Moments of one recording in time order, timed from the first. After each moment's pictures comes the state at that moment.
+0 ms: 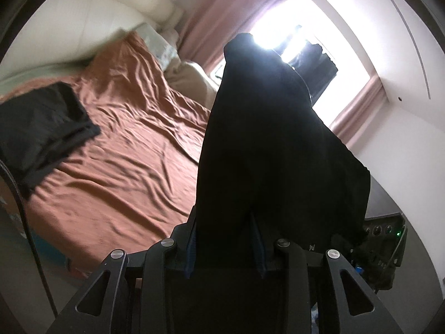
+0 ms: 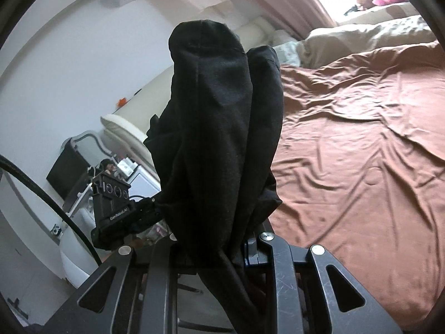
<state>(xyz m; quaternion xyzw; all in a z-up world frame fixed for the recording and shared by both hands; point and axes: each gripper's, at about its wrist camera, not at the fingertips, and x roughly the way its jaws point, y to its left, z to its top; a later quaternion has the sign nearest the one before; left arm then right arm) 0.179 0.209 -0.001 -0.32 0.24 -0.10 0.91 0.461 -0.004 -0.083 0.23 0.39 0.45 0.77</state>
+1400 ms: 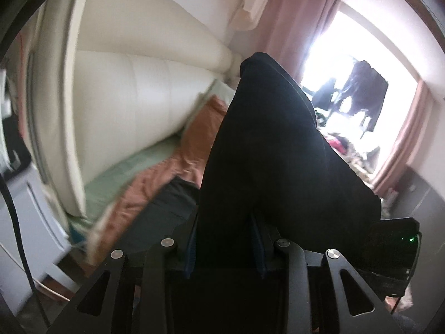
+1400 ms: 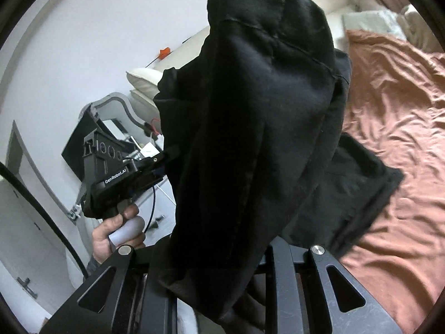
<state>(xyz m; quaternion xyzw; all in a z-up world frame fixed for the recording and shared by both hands) 0.172 0.533 0.090 -0.21 0.23 0.09 0.95 0.595 0.400 -0.105 0.21 0.39 0.59 0.67</state>
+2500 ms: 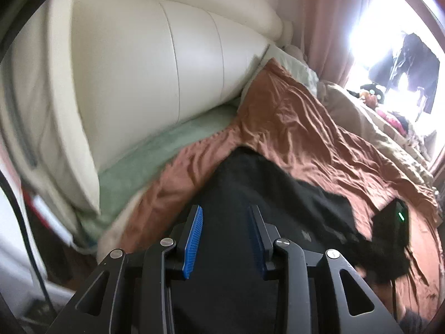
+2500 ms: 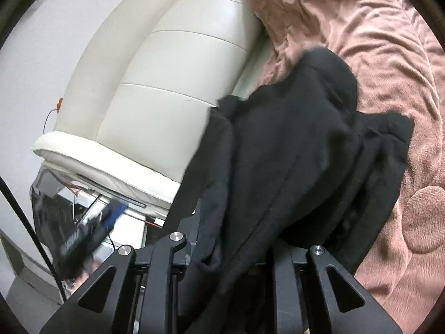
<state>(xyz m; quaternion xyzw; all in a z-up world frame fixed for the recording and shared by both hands) 0.267 0.565 -0.033 -0.19 0.31 0.20 0.91 0.738 0.472 -0.285 0.31 0.53 0.47 0.63</state>
